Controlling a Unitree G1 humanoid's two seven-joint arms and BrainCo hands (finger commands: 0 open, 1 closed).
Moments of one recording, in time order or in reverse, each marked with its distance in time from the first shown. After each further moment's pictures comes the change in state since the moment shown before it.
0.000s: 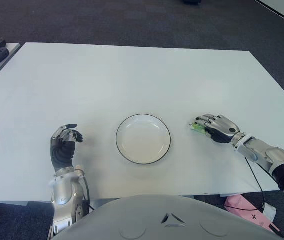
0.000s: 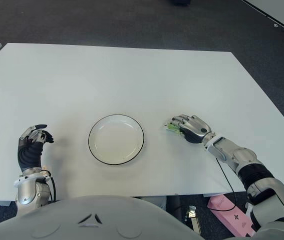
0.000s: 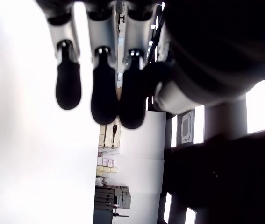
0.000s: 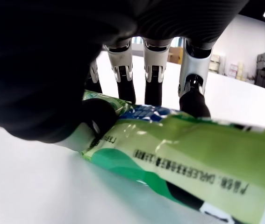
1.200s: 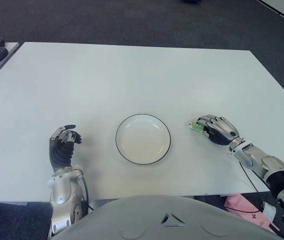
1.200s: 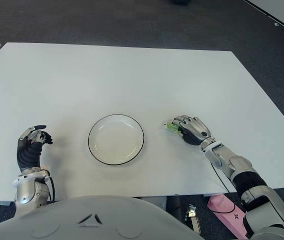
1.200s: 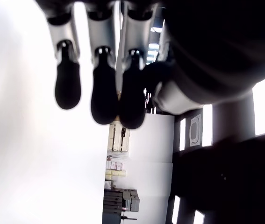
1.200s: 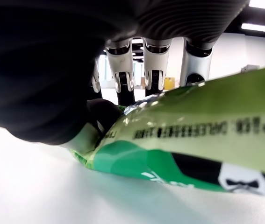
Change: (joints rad) left arm -0.002 -0.009 0.008 -0.018 0.003 0.055 0.014; right arm 0.073 0.081 -0.131 -0.044 0.089 0.021 -0.049
